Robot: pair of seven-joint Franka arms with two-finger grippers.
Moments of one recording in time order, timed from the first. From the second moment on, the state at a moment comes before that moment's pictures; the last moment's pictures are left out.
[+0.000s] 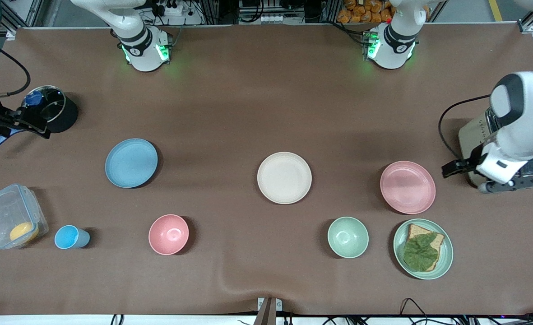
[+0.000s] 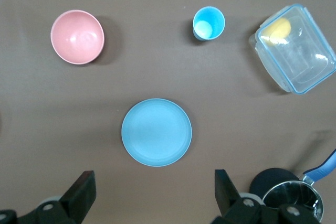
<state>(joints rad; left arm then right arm) 0.21 0.23 -0.17 -2.00 0.06 2.26 -0.12 0.01 0.07 -0.05 -1.54 0.00 1.59 0.02</state>
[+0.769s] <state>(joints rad) 0.27 0.43 -0.16 -2.07 0.06 2.45 -0.12 -0.10 0.30 -0.06 -1.79 0.01 1.84 -0.10</state>
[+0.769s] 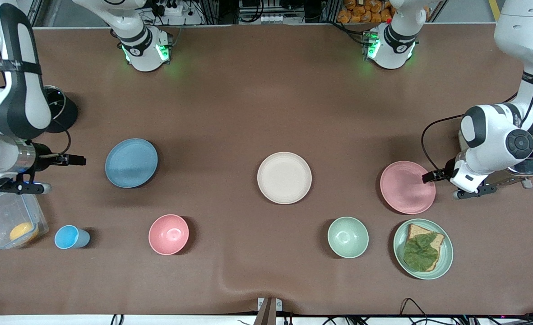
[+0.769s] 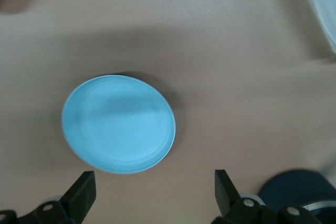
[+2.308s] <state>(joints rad) 0.30 0.49 -0.17 -2.05 0.04 2.50 -0.12 -0.13 0.45 -0.05 -2.12 0.08 2.33 -0.35</state>
